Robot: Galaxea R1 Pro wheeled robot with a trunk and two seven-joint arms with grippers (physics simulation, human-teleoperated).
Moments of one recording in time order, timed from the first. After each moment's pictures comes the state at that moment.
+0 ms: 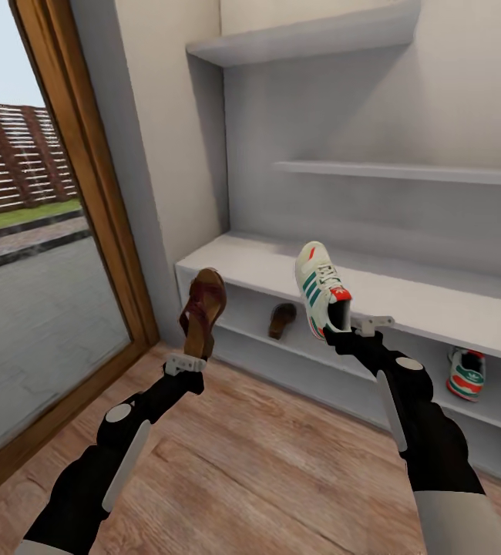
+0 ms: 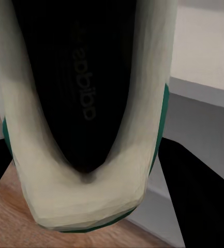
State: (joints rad) left arm -0.42 0.05 -0.17 -1.36 0.18 0.27 -0.30; right arm -0.58 -0.01 -0.07 -1.44 0.03 0.59 0.17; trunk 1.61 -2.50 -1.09
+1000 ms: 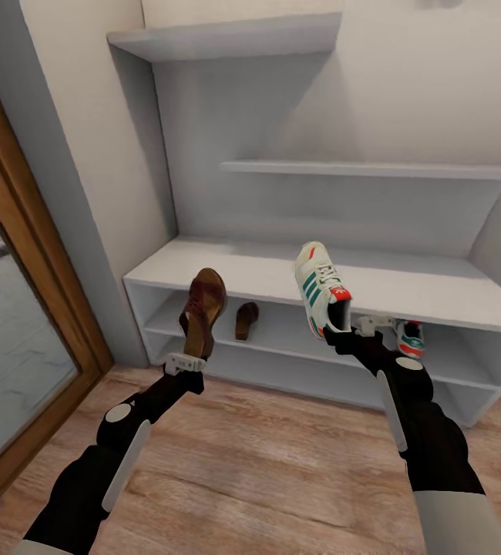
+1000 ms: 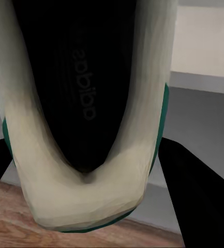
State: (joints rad) left arm -0.42 0.05 -0.17 -1.36 0.18 0.27 -0.30; right arm -0.58 -0.01 -0.07 -1.44 0.03 0.59 0.17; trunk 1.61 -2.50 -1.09
